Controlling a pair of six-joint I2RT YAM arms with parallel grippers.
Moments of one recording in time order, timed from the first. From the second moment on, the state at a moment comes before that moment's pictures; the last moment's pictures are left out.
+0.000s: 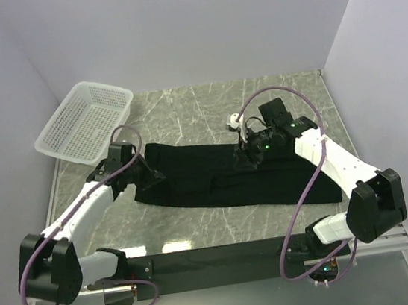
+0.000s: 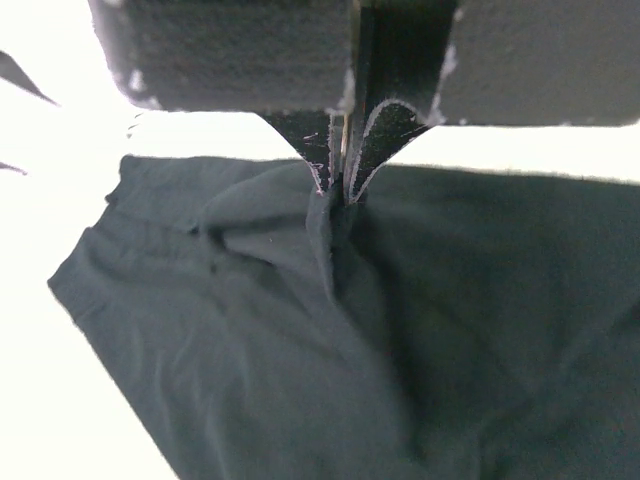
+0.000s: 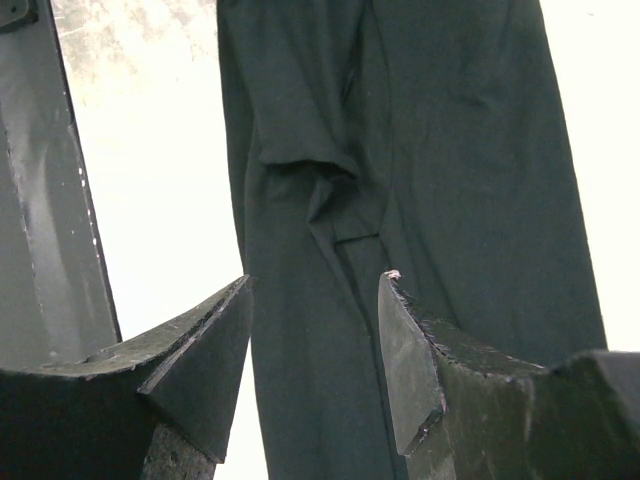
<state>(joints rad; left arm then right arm) -0.31 1.19 0.74 -0.41 0.24 -0.93 0.36 1.36 1.08 -0.66 -0.78 -0.60</state>
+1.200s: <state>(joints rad) -0.19 1.32 1.05 -0.31 0.17 -0.72 0.52 1.62 1.17 -0.60 -0.69 -0.46</state>
